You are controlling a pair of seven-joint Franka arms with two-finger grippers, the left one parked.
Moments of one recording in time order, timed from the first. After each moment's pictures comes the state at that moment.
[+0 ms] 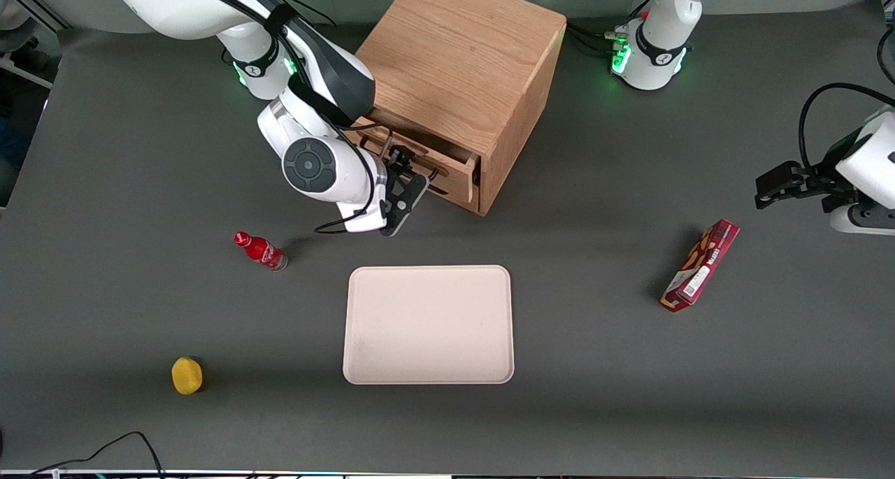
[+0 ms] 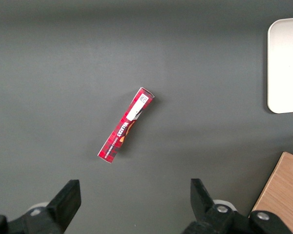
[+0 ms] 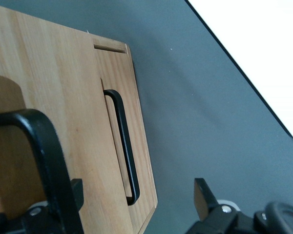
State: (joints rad) arm 0.05 0.46 0.63 -1.68 0.07 1.87 -0.25
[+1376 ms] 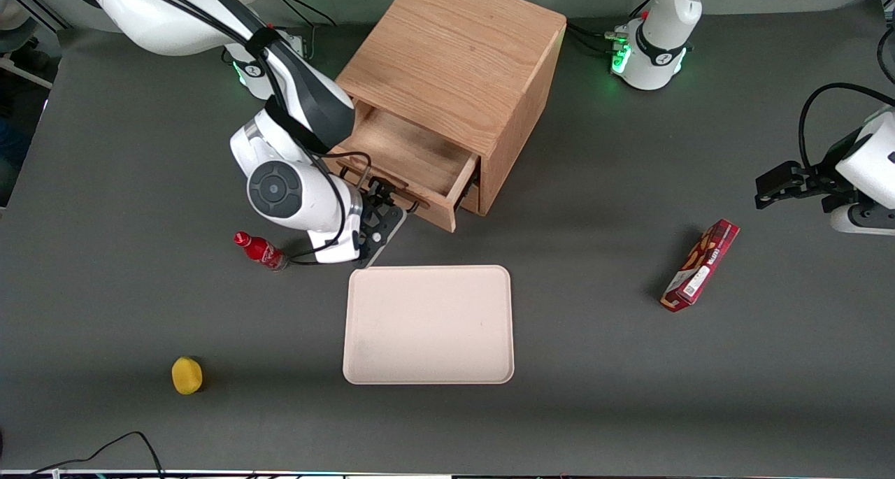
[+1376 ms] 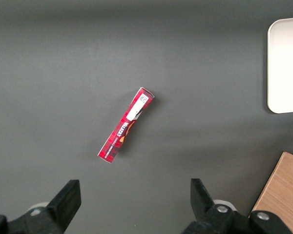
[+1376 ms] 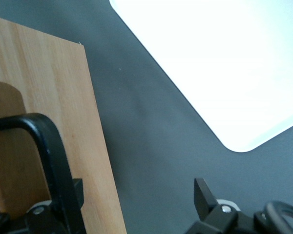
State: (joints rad) arm 0.05 0.51 0.56 -1.57 -0.01 1.87 -0.29
